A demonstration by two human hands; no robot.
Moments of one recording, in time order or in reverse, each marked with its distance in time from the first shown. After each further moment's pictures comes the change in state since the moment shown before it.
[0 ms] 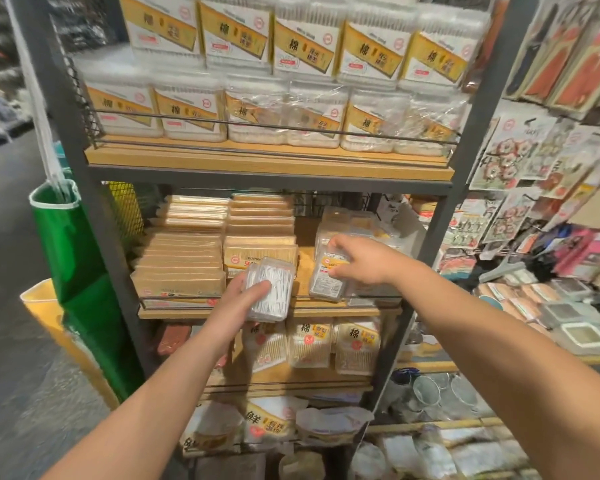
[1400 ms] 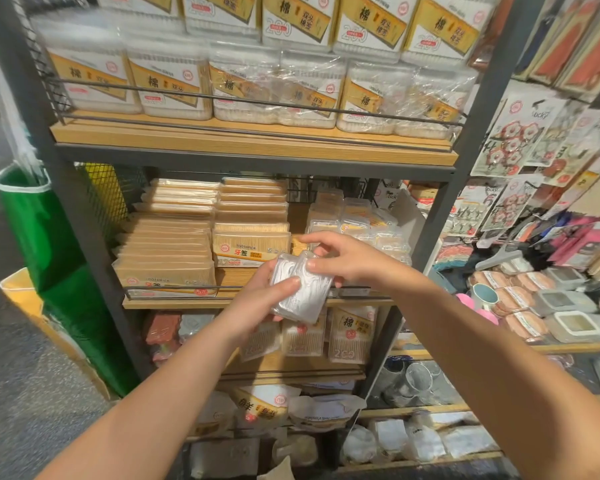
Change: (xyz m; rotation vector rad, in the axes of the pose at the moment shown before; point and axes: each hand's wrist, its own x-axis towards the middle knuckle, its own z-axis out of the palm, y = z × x) left_hand 0.002 0.005 0.035 0.013 -0.209 0.012; right_hand -0.015 -0.022 0.012 0.711 -0.108 -0.050
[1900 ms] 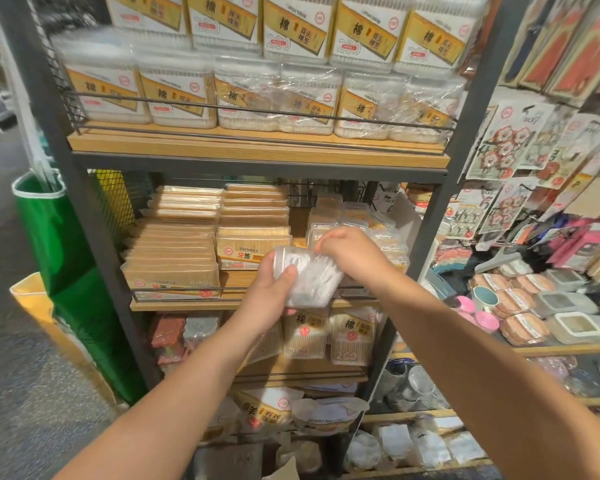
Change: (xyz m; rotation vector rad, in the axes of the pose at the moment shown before) left_hand -0.010 0.015 0.022 0.091 0.173 0.126; right_hand -0.005 -0.016 0.013 0.007 0.408 0.136
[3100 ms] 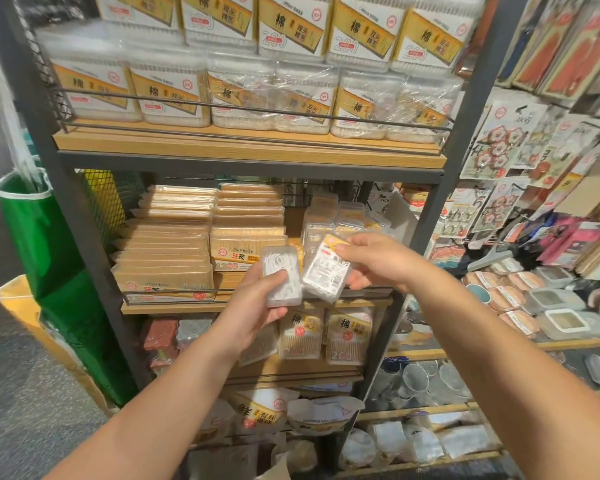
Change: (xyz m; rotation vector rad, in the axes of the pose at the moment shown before) left_hand 0.012 -0.022 -0.014 -0.429 -0.073 -0.208; right_hand -0.012 0.013 -0.041 0.178 -0.250 0.182
